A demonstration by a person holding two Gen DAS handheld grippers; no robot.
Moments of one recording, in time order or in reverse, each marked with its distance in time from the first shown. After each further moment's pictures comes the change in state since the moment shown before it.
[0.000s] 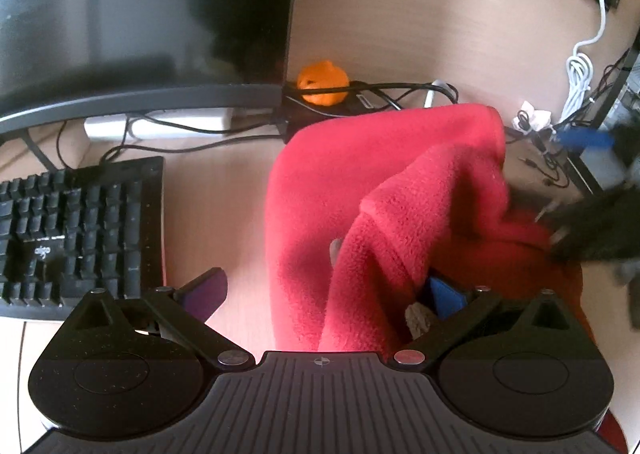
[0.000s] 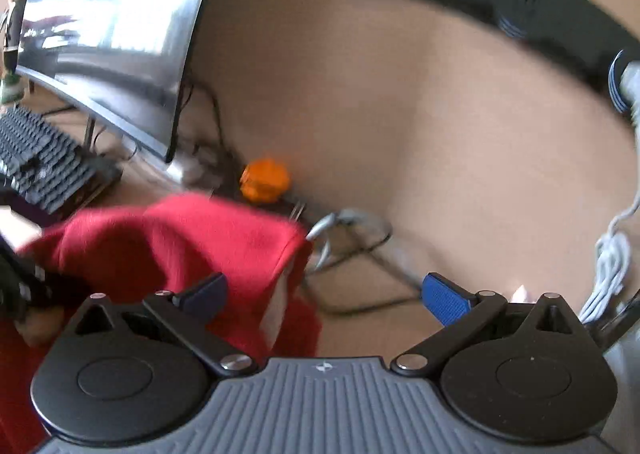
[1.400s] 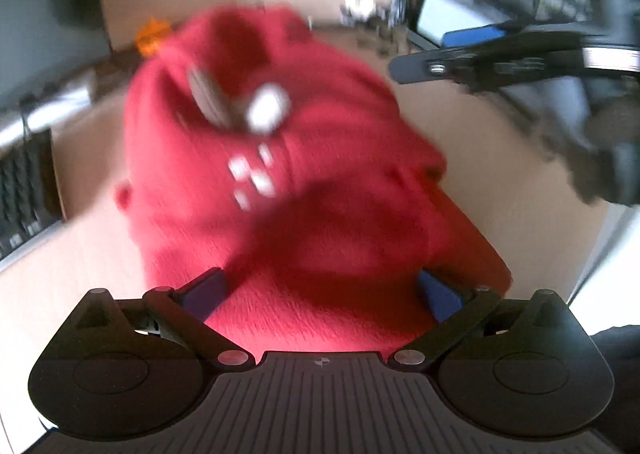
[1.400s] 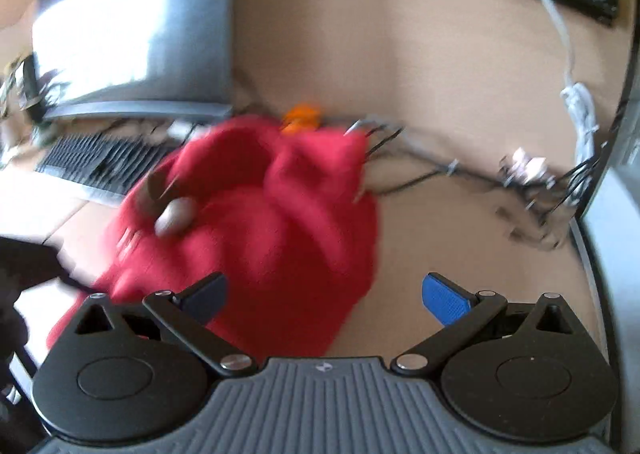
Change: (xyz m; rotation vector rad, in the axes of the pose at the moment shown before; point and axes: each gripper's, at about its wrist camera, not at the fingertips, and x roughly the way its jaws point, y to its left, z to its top) left arm -0.054 -0.076 -0.106 0.360 0.124 -0.226; right arm -0.126 0.042 -0.107 0.190 0.129 0.116
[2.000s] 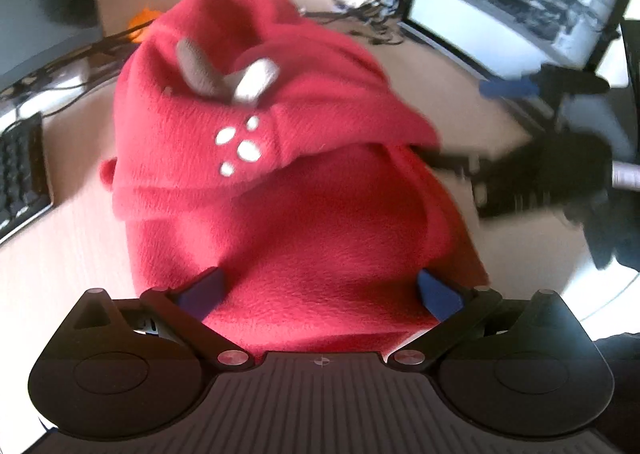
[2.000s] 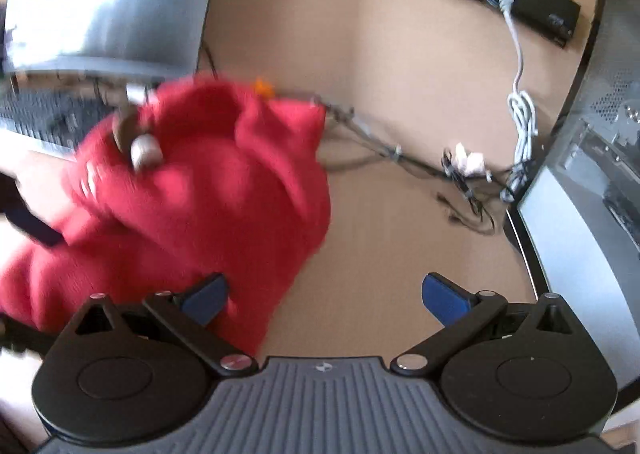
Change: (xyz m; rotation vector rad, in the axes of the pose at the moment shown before) left arm -0.012 0.006 -0.003 0.007 -0.021 -0.096; right arm -0.028 0.013 -0.002 0.005 -0.060 -0.183
